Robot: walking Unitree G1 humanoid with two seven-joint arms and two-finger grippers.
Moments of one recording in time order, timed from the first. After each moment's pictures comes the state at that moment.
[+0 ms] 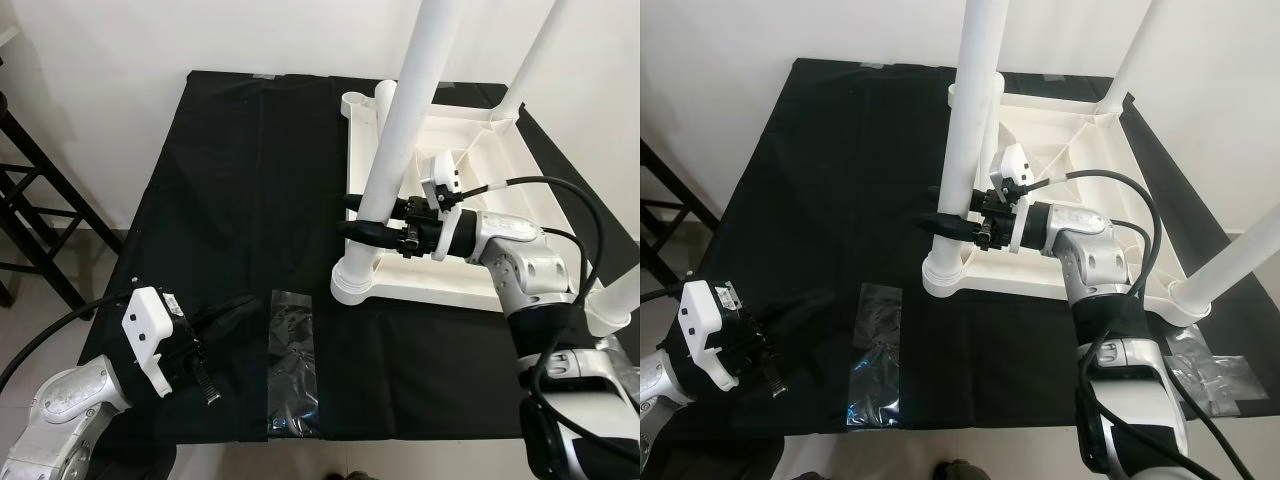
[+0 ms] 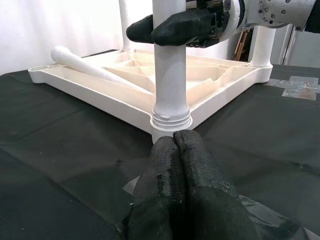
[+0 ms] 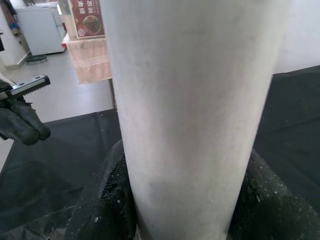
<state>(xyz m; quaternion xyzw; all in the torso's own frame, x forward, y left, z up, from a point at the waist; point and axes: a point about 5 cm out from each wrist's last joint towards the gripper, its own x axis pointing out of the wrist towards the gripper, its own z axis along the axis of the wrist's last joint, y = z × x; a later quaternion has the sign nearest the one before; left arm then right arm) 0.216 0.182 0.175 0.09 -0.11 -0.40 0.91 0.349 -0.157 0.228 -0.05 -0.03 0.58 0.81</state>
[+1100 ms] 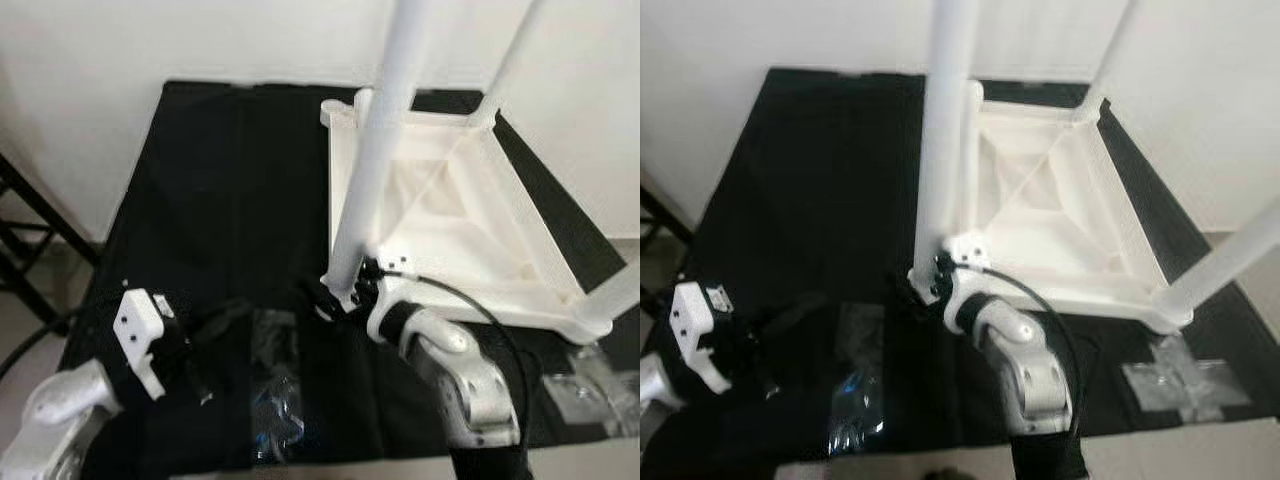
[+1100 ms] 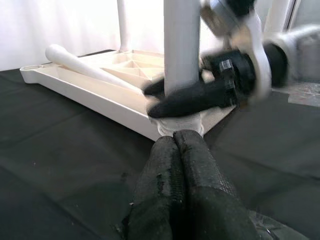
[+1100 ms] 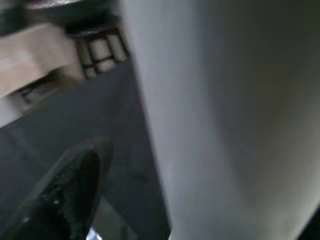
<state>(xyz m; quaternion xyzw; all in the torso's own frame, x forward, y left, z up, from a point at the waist) 0.218 0.186 0.172 0.08 -0.10 -0.40 0.91 0.299 -0.099 0.174 0.01 0.03 0.40 0.92</state>
